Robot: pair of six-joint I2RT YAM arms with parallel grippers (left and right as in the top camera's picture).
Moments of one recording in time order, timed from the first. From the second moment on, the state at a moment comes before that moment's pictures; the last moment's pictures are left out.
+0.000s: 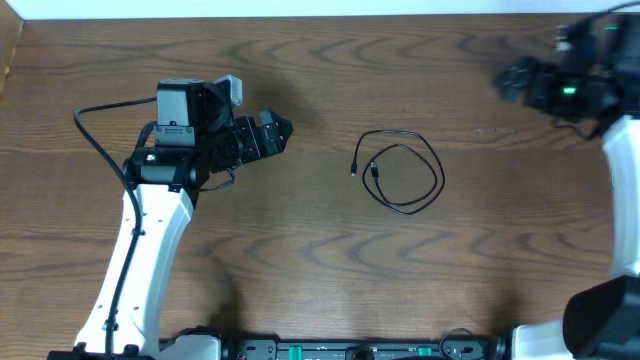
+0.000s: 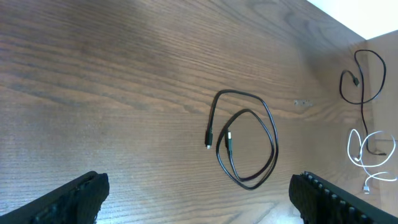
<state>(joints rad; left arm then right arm) -0.06 1.37 1.14 -0.66 0.48 -0.38 -0.16 1.64 1.57 -0.90 -0.42 0.16</state>
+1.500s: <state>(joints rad) -0.06 1.37 1.14 -0.74 0.44 -0.38 0.24 1.99 1.30 -0.97 -0.03 0.44</state>
